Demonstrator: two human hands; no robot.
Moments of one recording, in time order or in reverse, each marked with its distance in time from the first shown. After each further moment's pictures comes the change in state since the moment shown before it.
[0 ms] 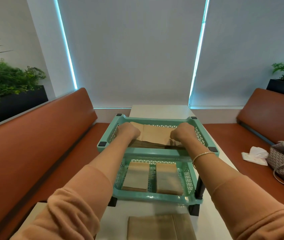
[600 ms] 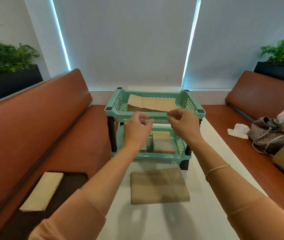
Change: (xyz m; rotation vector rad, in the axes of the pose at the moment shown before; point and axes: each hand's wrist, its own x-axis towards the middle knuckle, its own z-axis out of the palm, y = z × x) left_hand -0.159 -0.046 0.030 -0.648 0.209 0.344; right_hand -0.161 0.037 -0.015 0.335 0.171 -0.363
